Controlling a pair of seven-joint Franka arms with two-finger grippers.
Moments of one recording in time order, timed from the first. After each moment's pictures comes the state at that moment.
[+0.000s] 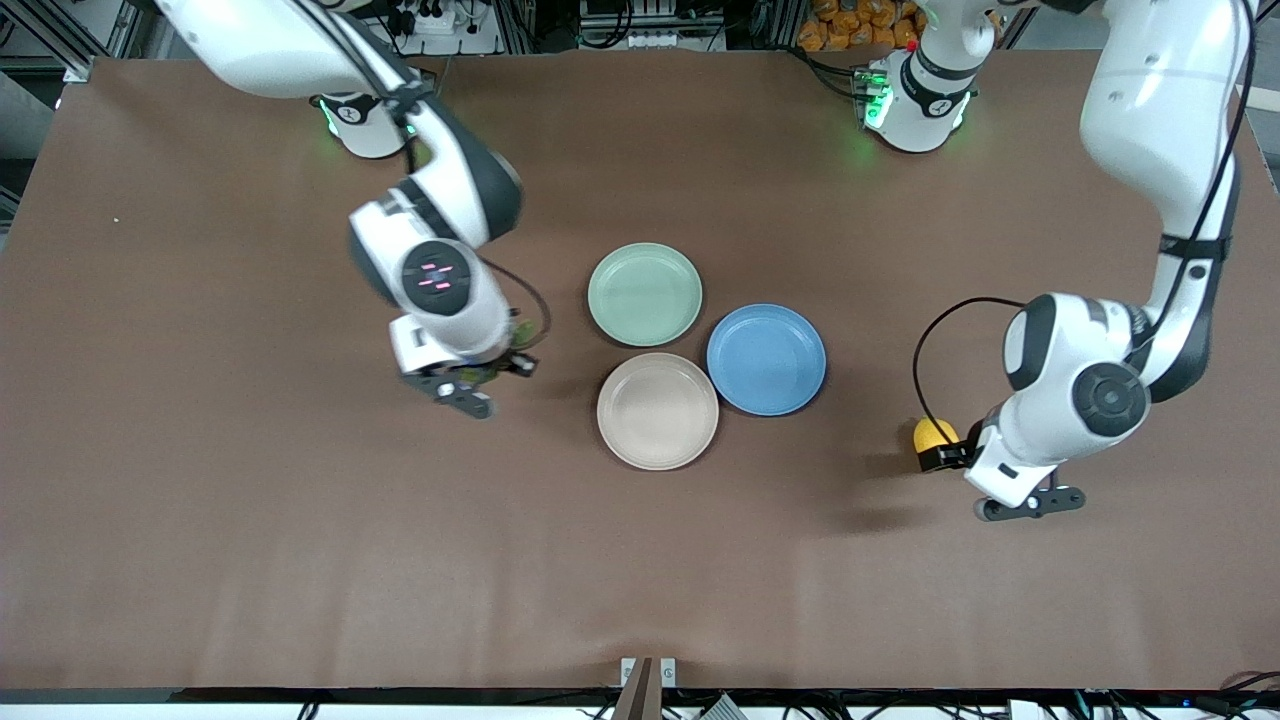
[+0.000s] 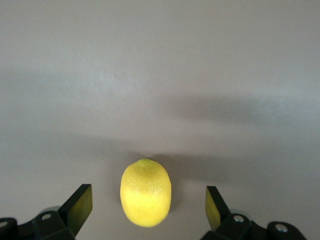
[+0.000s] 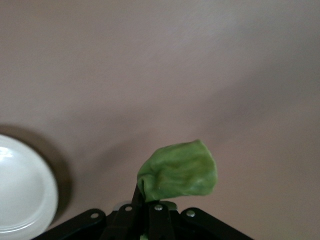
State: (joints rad) left arm 0.04 0.59 -0.20 -1.59 0.18 2.19 -0.36; right arm 0.14 0.48 0.41 -1.63 -0.19 1.93 1.05
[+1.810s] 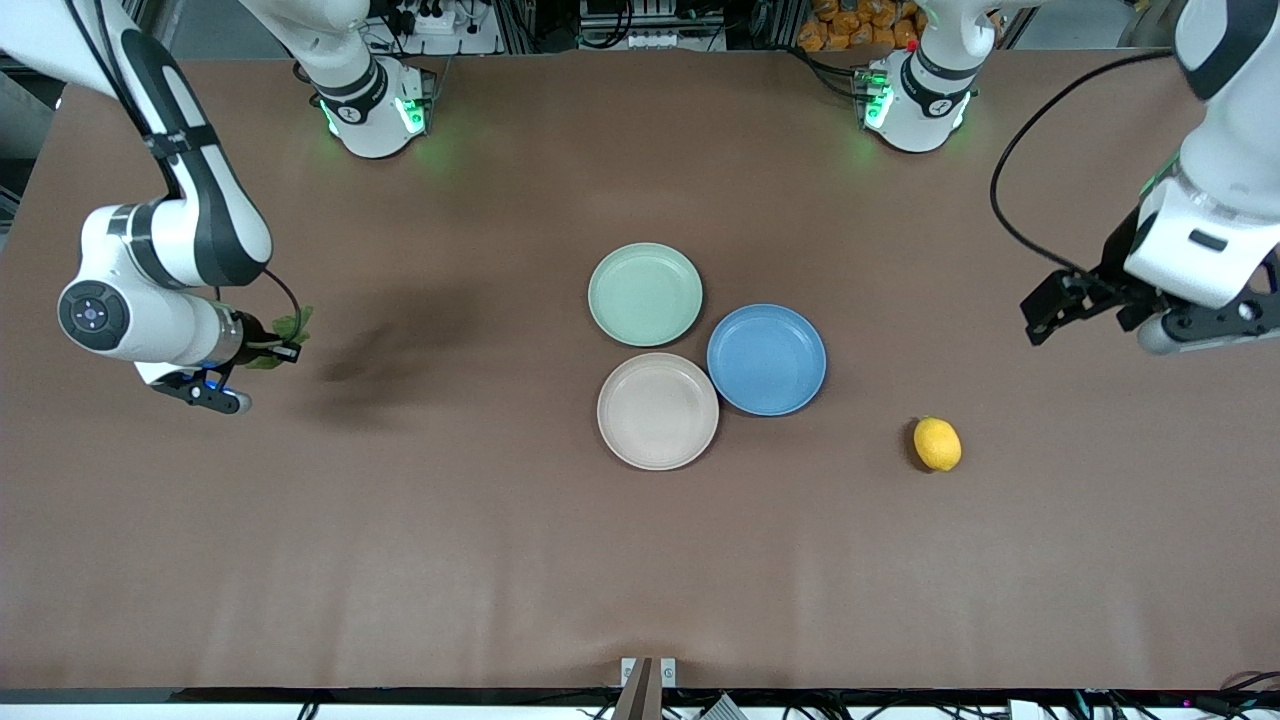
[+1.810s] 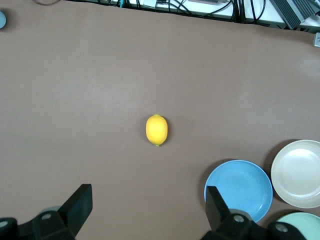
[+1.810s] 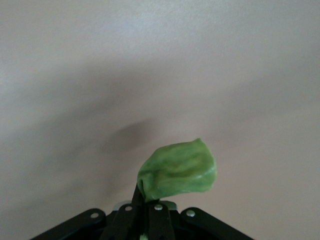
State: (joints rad) left arm 0.04 0.10 -0.25 -1.49 0.11 1.73 -0.36; right arm -0.44 0.30 0.41 -2.06 -0.18 2.07 0.39
